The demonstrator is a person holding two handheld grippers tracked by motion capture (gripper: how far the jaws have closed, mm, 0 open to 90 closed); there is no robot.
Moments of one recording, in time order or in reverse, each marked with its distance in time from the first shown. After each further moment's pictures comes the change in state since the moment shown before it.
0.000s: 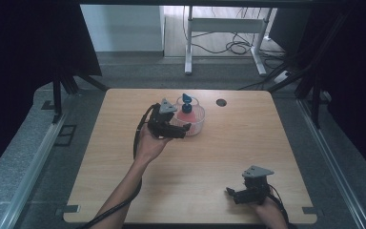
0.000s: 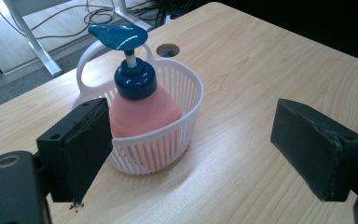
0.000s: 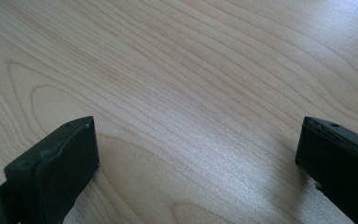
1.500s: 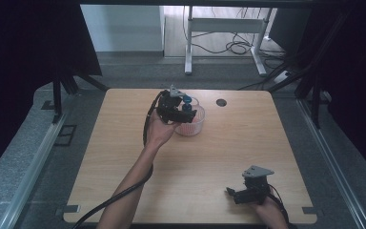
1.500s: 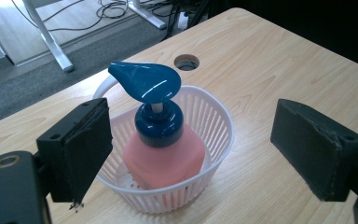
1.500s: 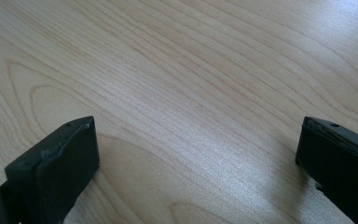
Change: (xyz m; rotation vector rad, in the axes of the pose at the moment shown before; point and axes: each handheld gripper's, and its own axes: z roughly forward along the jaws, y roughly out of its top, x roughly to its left) left arm 0.017 0.035 0.038 0.029 0.045 -0.040; right arm -0.001 0.000 0.000 -0.001 0.002 -0.003
